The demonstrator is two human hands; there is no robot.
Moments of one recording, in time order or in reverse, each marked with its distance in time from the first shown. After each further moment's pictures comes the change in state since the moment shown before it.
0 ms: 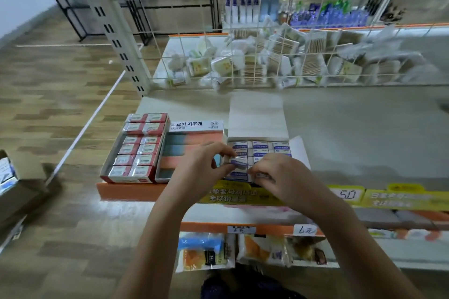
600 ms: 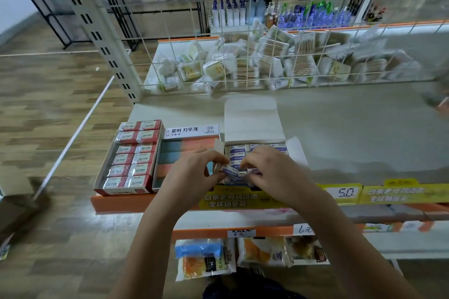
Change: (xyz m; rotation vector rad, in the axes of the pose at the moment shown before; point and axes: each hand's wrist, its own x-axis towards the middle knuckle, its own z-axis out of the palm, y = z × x) left_hand 0.000 -0.005 -0.012 0.069 -0.089 0.017; right_hand 0.019 -0.010 0.004 -0.048 0.060 0.037
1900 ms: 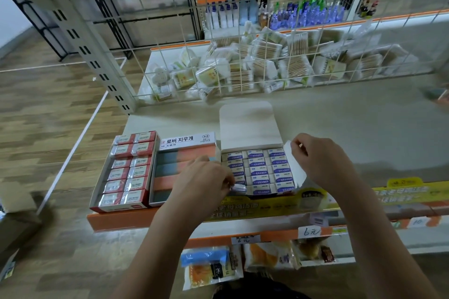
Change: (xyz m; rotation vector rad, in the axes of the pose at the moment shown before) left_hand 0.021 0.019 0.004 0.428 -0.180 0.121; right_hand -0.013 0.057 -0.030 -0.024 0.204 0.473
